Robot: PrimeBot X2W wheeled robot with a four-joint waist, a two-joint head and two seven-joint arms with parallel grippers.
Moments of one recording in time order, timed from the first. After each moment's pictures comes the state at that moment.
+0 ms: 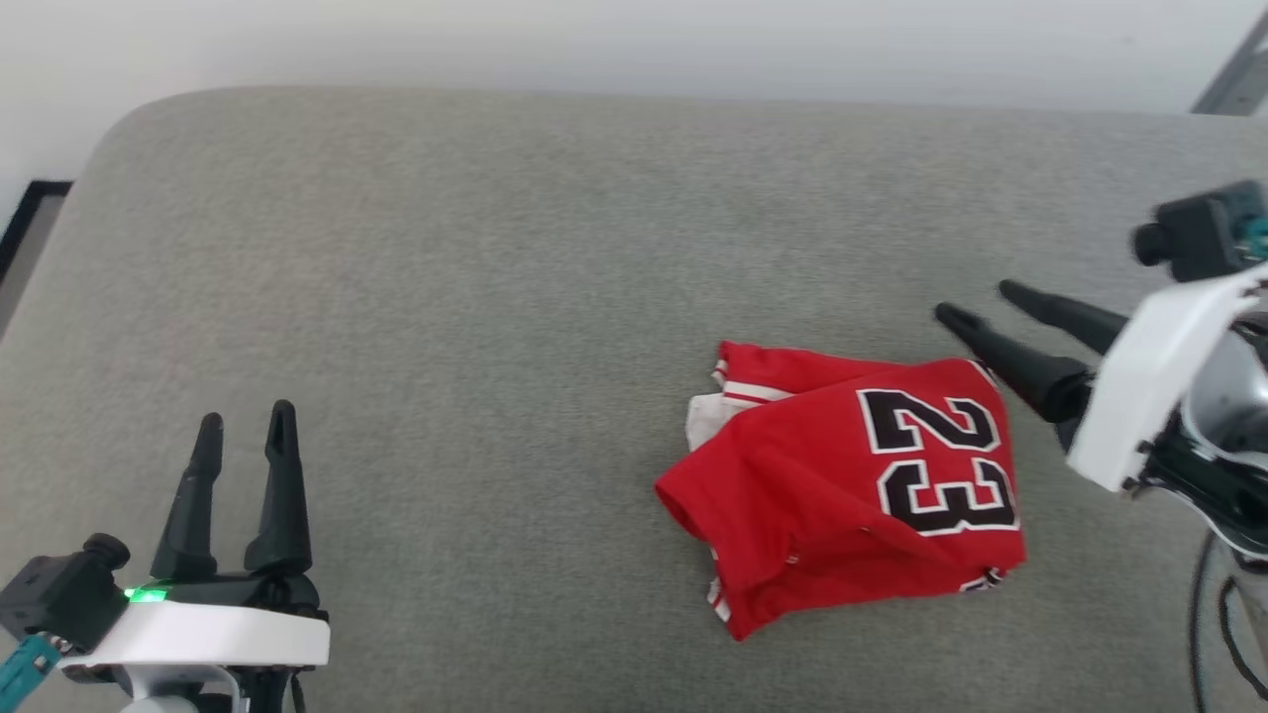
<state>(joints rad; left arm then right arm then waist) -0.03 0.21 0.00 0.03 -0.60 -0.13 -0.26 -0.44 -0.46 0.20 -0.04 0.86 0.13 0.72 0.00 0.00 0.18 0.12</state>
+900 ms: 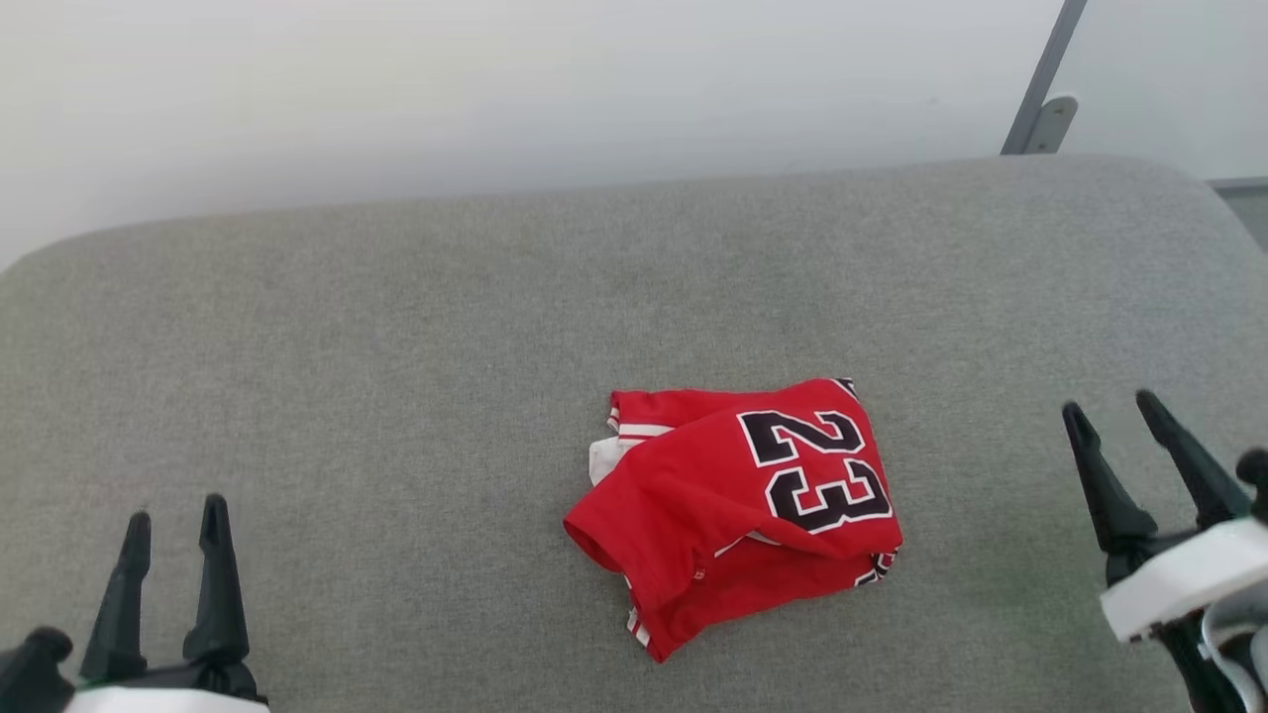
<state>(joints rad) 0.10 0.22 0.11 0.04 -0.52 -0.13 -0.26 -0.15 -0.48 0.18 0.23 0.59 0.13 -0.17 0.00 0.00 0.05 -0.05</state>
